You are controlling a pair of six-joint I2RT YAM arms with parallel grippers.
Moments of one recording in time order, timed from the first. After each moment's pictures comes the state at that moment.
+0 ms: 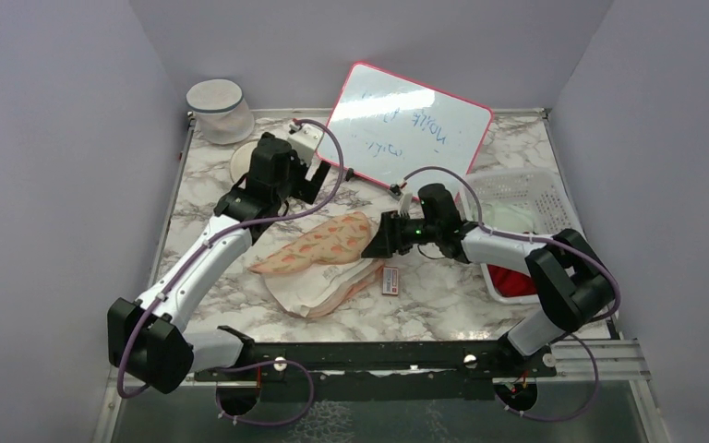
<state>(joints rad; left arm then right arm) -0.44 1.29 1.16 -0.32 -0.24 0.22 0.57 1.57 0.73 0.26 -0.71 0.50</state>
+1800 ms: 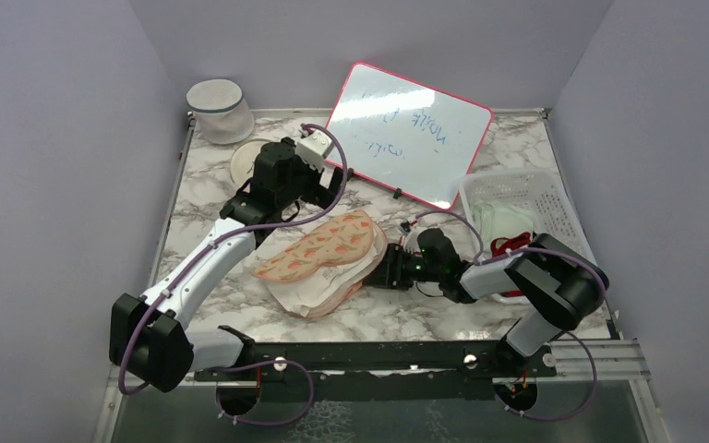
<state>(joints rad) -0.46 1.25 1.03 -0.18 0.11 0.11 0.74 1.58 0.41 0.62 -0.45 0.88</state>
